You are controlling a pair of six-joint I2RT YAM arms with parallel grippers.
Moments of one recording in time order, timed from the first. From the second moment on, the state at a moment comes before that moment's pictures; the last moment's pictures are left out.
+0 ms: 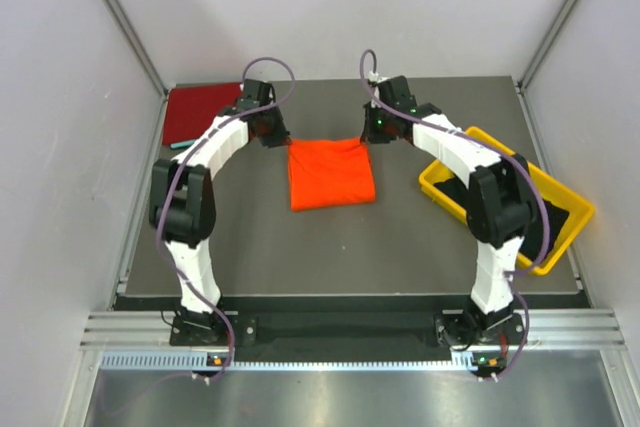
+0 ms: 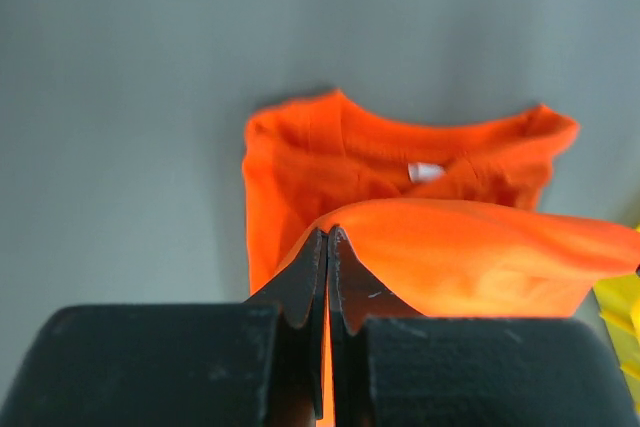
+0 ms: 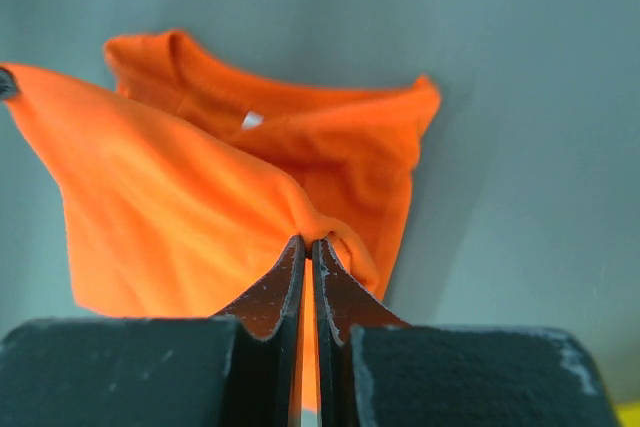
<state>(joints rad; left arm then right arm) -0.25 1.91 1.55 -0.49 0.12 -0.59 0.45 1.92 1.59 -0.45 -0.12 0.32</state>
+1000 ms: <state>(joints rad) -0.20 2.25 1.80 -0.41 0.07 -0.50 0.36 2.27 1.88 -0.34 -0.23 0.30</state>
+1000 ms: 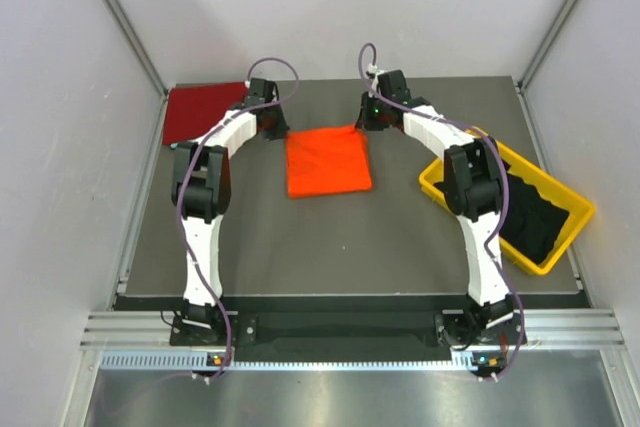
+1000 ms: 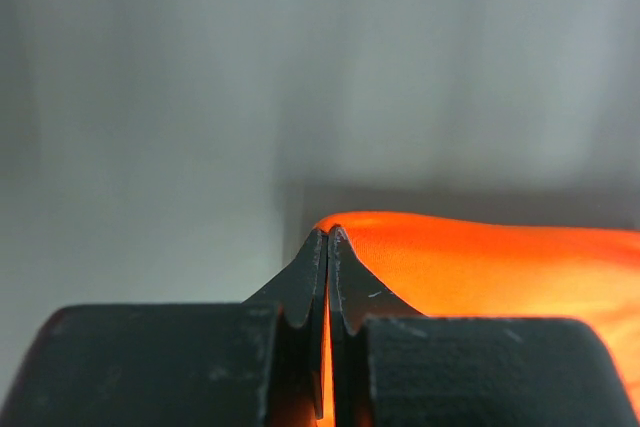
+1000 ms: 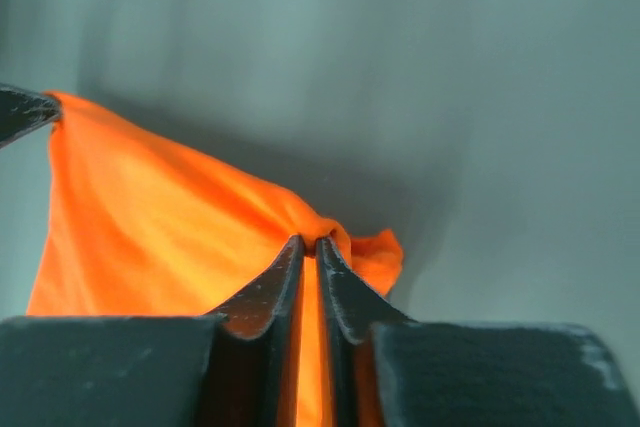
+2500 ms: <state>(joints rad) -0.39 1.93 1.26 -0.31 0.09 -0.58 0.36 2.01 1.30 -0.27 -0.43 0.18</state>
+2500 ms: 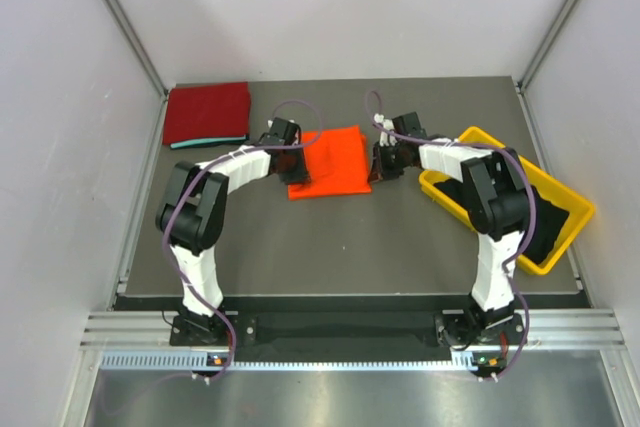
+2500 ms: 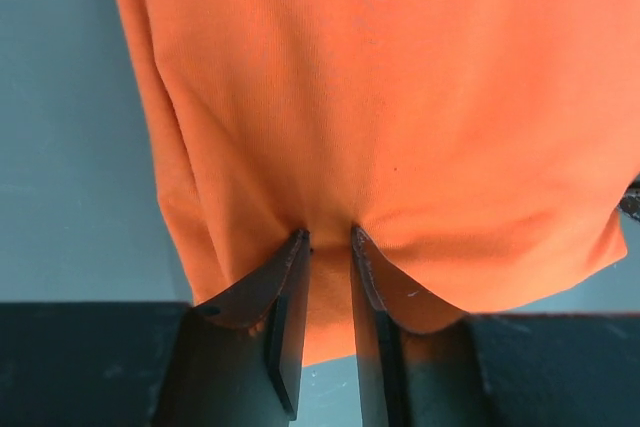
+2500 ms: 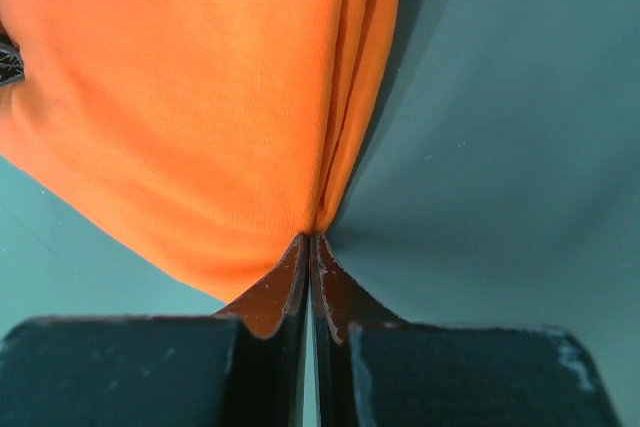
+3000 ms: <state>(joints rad) -0.30 1.98 1.58 -0.39 0.13 -0.52 0.34 2.03 1.50 -0.32 -0.39 0.21</state>
